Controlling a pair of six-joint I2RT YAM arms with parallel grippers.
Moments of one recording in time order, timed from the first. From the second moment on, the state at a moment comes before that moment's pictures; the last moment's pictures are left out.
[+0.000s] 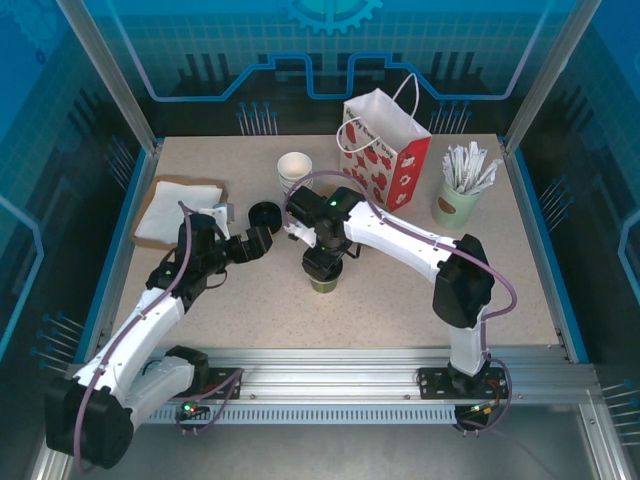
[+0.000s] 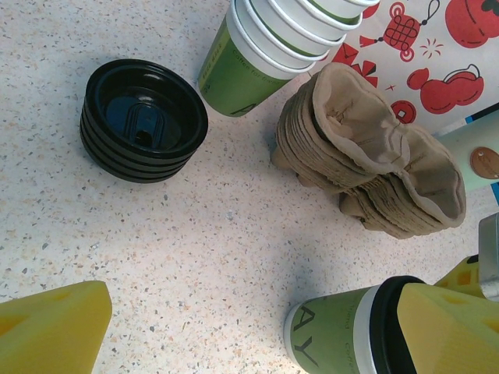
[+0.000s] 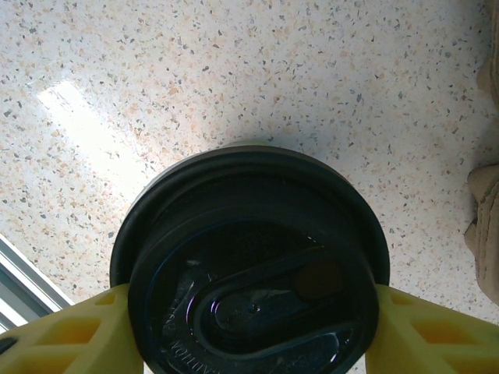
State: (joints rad) left arm -0.22 0.94 0.65 -0.30 0.22 -0.53; right arm 0.88 1.93 1.76 -1.24 0.03 -0.05
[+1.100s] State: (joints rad) left arm -0.22 0.94 0.64 -0.30 0.22 -0.53; right arm 0.88 1.93 1.77 -1.25 0.01 -0.05
